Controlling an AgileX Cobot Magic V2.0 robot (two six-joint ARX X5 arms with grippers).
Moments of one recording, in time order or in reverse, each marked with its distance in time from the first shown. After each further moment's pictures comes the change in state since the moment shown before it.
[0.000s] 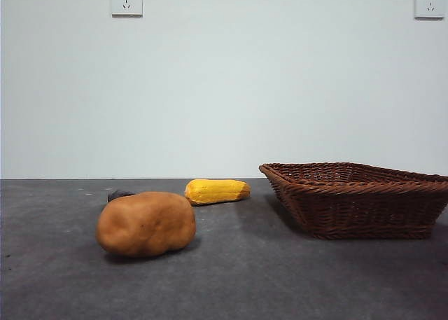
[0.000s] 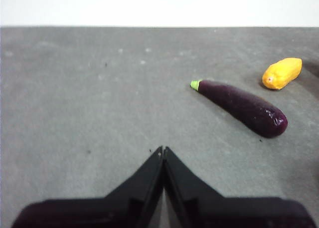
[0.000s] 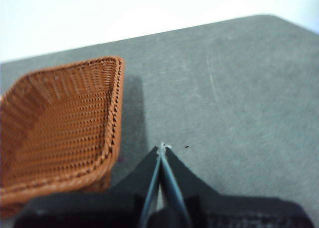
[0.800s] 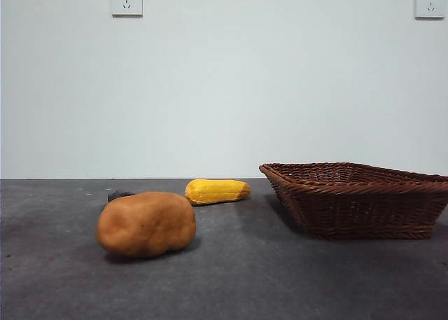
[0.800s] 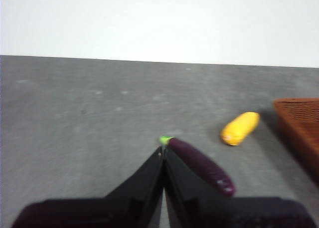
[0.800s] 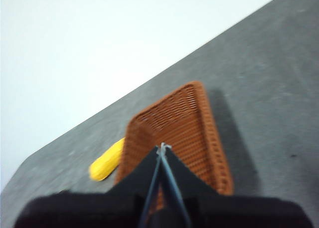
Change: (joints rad) left arm 0.000 0.384 0.481 -0.093 0.103 -0.056; right arm 0.000 0.180 0.280 -0.046 -0.245 0.384
